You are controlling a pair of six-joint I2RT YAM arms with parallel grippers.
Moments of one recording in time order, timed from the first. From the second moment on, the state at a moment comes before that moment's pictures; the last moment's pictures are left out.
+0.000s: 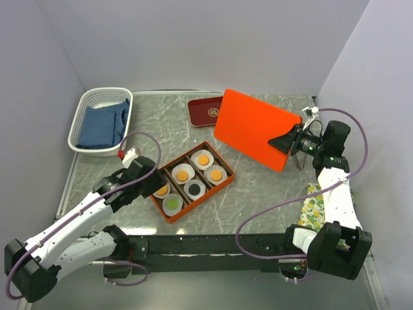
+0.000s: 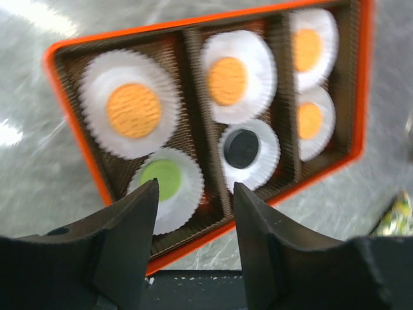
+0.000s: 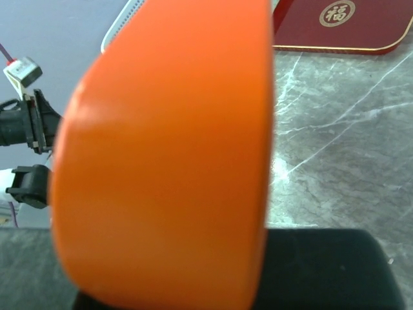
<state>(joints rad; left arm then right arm) -0.68 0.88 0.74 -0.69 -0.27 -1.10 -0.28 1.10 0.85 -0.16 -1.12 0.19</state>
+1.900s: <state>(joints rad) -0.30 1.49 1.14 -0.56 -0.09 -0.47 -0.08 1.11 0.93 -0.19 -1.26 0.22</state>
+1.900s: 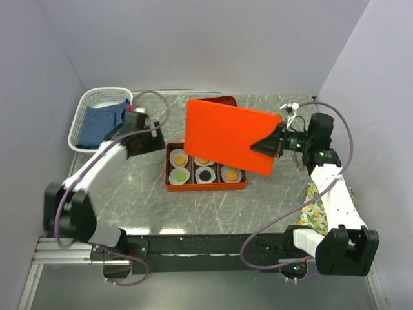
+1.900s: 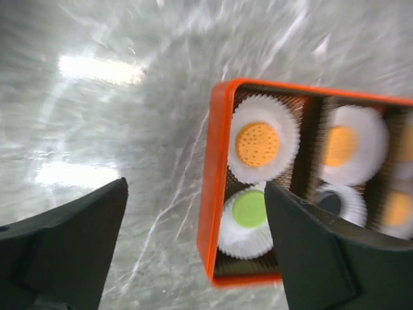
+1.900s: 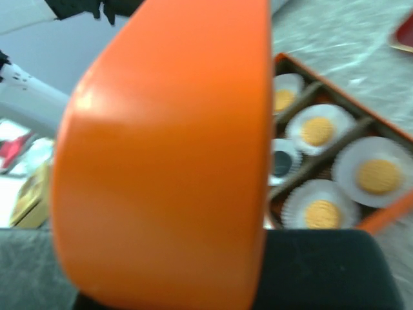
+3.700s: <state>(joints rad) -0.01 1.22 0.65 -0.32 0.28 -0.57 0.21 1.70 0.98 0.10 -1.25 0.67</state>
